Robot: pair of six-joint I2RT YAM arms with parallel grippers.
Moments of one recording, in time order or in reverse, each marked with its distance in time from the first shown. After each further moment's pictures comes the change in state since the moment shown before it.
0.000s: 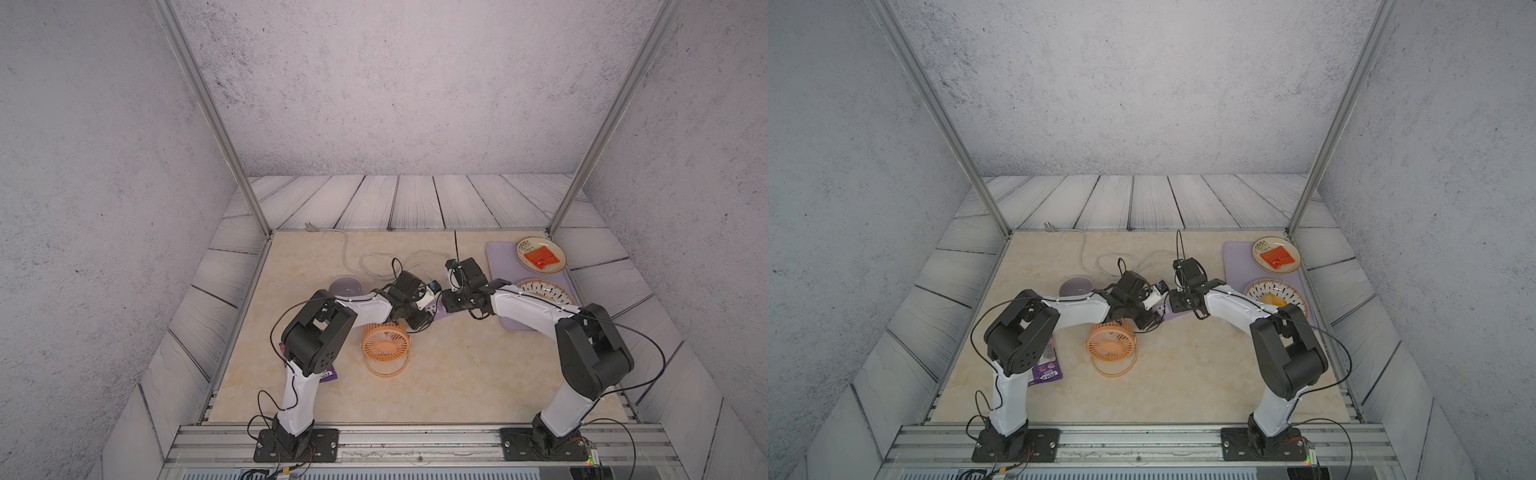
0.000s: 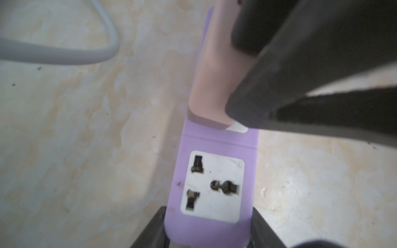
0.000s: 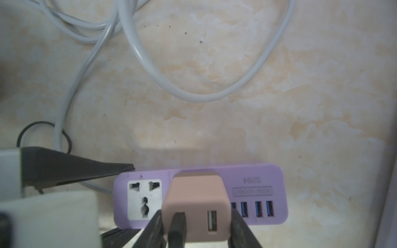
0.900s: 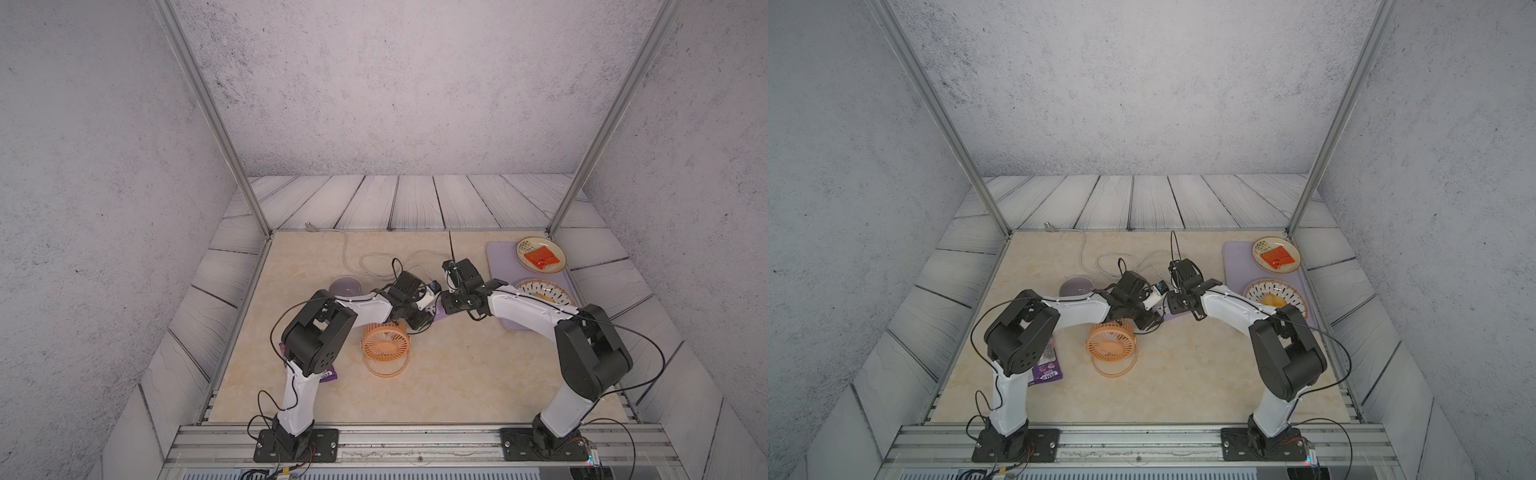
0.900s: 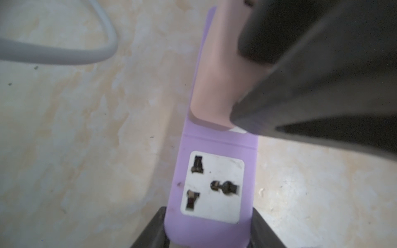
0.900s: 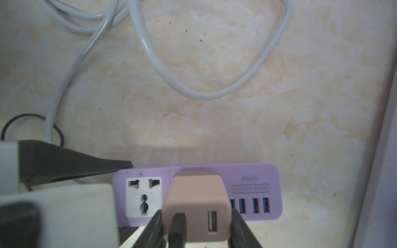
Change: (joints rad) left arm -0.001 0.000 0.002 -0.006 0.005 -0.004; right arm 0.049 0.001 0.019 -0.039 0.072 -0.022
